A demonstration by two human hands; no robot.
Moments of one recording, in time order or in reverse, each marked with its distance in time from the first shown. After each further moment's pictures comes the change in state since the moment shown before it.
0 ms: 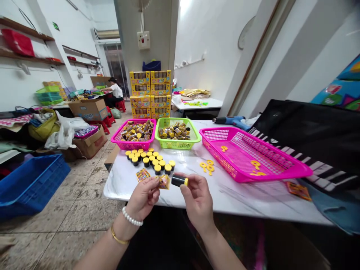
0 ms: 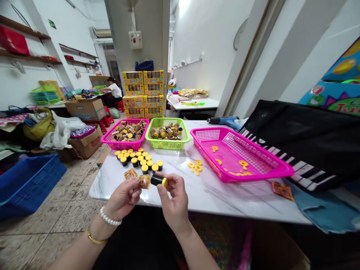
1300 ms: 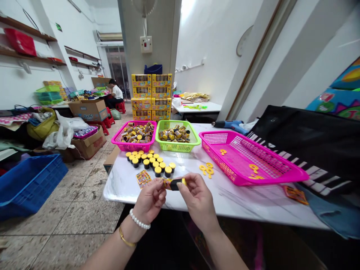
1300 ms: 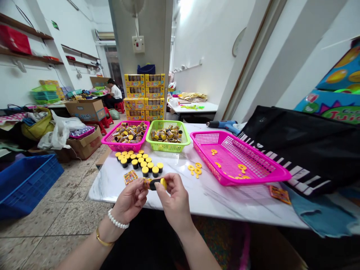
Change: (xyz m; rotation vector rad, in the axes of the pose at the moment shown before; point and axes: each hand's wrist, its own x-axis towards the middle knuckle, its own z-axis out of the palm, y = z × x) left_hand 0.005 -0.014 0.011 -0.203 -0.063 0.031; right_hand 0.011 -0.016 0.002 -0.141 -0.036 0.073
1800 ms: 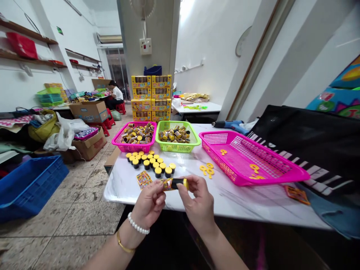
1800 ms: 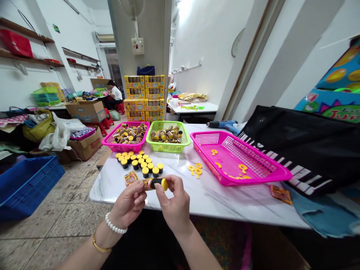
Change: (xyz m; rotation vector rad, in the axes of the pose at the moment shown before) left_hand -0.008 0.005 0.002 -0.032 -0.024 -0.051; right_hand -0.004 0.014 0.000 -0.252 0.108 -0.241
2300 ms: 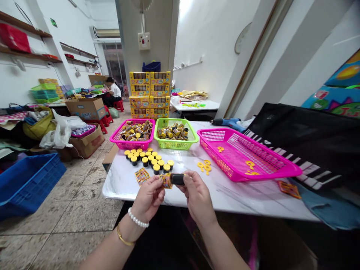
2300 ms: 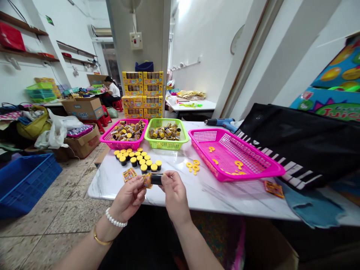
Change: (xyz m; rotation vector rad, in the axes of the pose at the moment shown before) left_hand 0.004 -0.002 0.001 0.157 0.008 0.062; right_hand 0.007 -0.008 0.001 0.508 -0.044 0.405
